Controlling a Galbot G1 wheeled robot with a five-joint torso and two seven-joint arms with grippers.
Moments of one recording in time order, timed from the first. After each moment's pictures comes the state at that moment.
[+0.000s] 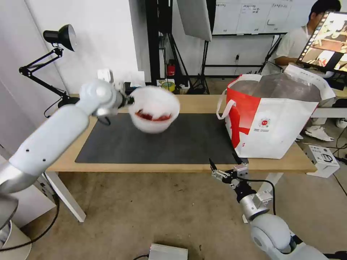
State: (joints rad) left arm -0.05 -0.93 0.29 -1.57 -1.83 0.67 -0.98; right arm -1.34 0.89 0.19 1.97 0.48 0.14 0.24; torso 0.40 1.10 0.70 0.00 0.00
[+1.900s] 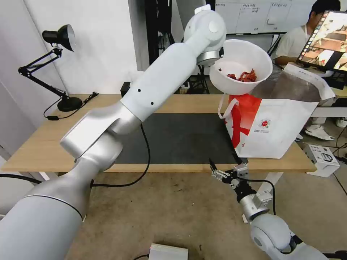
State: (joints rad) left arm -0.37 -1.60 0.34 -1.09 -1.69 0.59 -1.02; right arm -1.34 0.89 0.19 1.97 0.48 0.14 0.24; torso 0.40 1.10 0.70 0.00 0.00
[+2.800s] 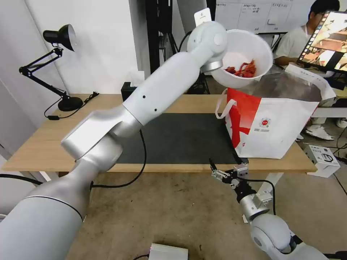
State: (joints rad) left arm -0.31 -1.60 0.40 -1.16 -1.63 0.36 -0.91; right arm -1.34 0.89 0.19 1.97 0.48 0.14 0.24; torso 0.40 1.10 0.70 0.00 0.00
